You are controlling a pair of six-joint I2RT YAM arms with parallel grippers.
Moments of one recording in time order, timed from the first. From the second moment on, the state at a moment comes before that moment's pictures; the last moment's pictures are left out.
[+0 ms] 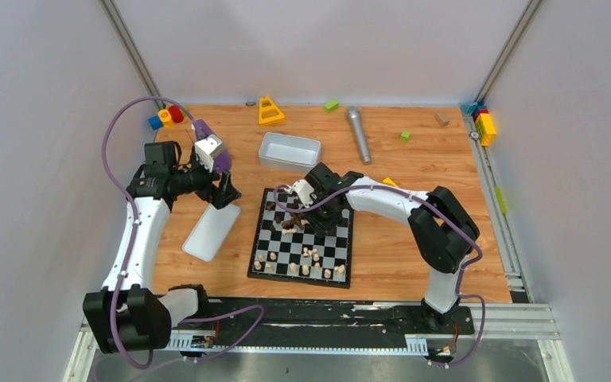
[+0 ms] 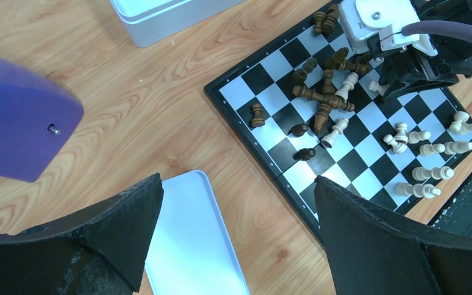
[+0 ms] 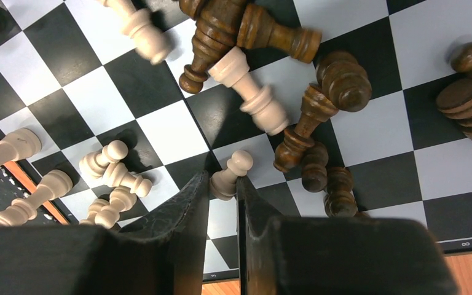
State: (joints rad) left arm 0.09 1.13 1.01 -0.69 0.76 0.48; right arm 0.80 1.85 1.27 -0.63 -0.25 -0.17
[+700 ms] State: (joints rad) left arm -0.05 1.12 0.94 -0.61 0.94 0.56; right arm 0.78 1.65 1.18 -0.65 -0.39 -0.35
